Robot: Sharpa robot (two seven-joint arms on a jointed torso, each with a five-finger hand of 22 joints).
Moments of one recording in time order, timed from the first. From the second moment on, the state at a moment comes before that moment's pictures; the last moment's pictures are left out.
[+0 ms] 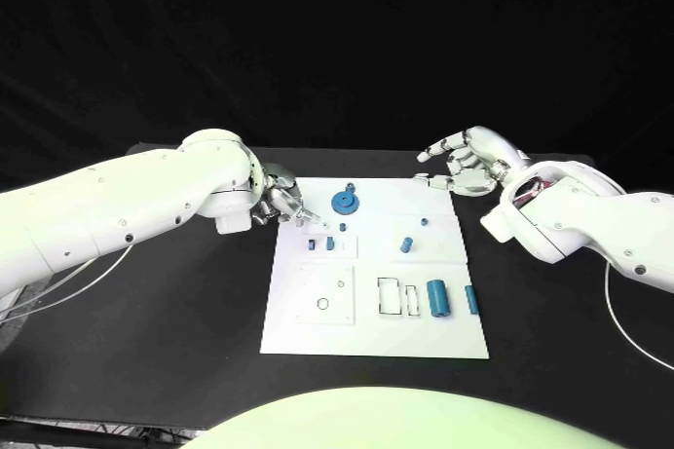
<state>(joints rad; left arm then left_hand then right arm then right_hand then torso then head) 1.27 -0.72 -0.01 1.39 -1.03 0.26 -0.54 1.06 -0.16 0.44 0.29 0.11 0.82 0.10 0.52 0.92 1.13 0.02 1.07 0.67 1.47 -0.05 1.45 1.31 0.10 1.29 0.06 1.25 1.15 1.29 -0.91 -0.15 1.59 -0.95 -0.51 -0.02 1.39 -0.16 0.12 0.28 0.30 0.89 0.18 0.13 0.27 1.39 0.09 1.36 1.31 1.47 0.02 1.54 1.31 0.05 1.44 0.12 1.27 1.31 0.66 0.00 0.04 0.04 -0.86</state>
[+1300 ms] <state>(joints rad) 1.17 -0.84 -0.03 1.60 -1.11 -0.06 -0.51 1.09 -0.16 0.36 0.29 0.11 0.77 0.11 0.63 0.78 1.05 0.03 0.98 0.51 1.47 -0.03 1.41 1.31 0.12 1.30 0.06 1.20 1.10 1.28 -0.92 -0.15 1.58 -0.95 -0.51 -0.02 1.39 -0.16 0.11 0.29 0.30 0.89 0.18 0.13 0.27 1.39 0.09 1.36 1.31 1.47 0.02 1.54 1.31 0.05 1.44 0.12 1.27 1.31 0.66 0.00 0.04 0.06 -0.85</state>
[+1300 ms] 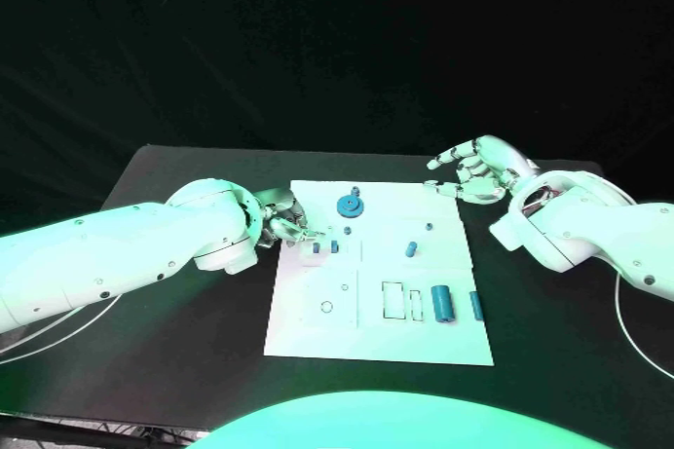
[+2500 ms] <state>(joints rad) 1.17 -0.79 -0.05 1.54 -1.12 0.03 -0.52 1.10 -0.14 0.36 0.29 0.11 0.77 0.10 0.68 0.78 1.06 0.02 0.99 0.51 1.47 -0.04 1.43 1.31 0.12 1.32 0.06 1.23 1.14 1.28 -0.92 -0.15 1.58 -0.95 -0.51 -0.02 1.39 -0.16 0.11 0.29 0.30 0.89 0.18 0.13 0.27 1.39 0.09 1.36 1.31 1.47 0.02 1.54 1.31 0.05 1.44 0.12 1.27 1.31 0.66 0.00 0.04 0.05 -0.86</state>
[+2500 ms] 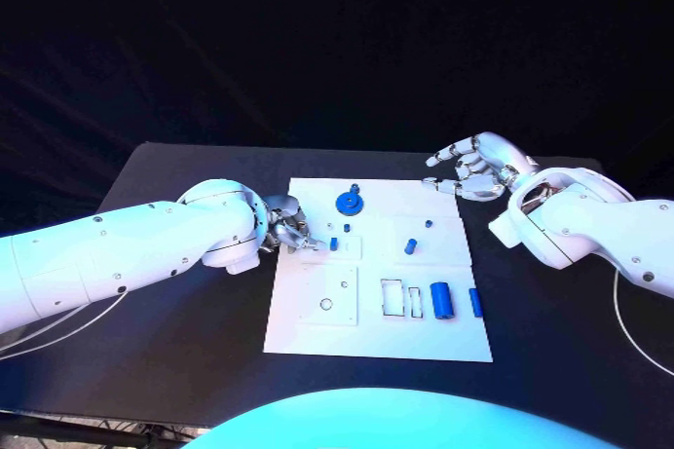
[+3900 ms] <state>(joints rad) 1.16 -0.76 -0.05 1.51 -1.06 0.03 -0.53 1.19 -0.15 0.77 0.25 0.11 0.73 0.08 0.86 0.71 1.09 0.01 0.99 0.48 1.47 -0.05 1.44 1.31 0.11 1.32 0.05 1.26 1.18 1.28 -0.92 -0.15 1.58 -0.95 -0.51 -0.02 1.39 -0.16 0.11 0.29 0.30 0.89 0.18 0.13 0.27 1.39 0.09 1.36 1.31 1.47 0.02 1.54 1.31 0.05 1.44 0.12 1.27 1.31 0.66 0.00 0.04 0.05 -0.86</state>
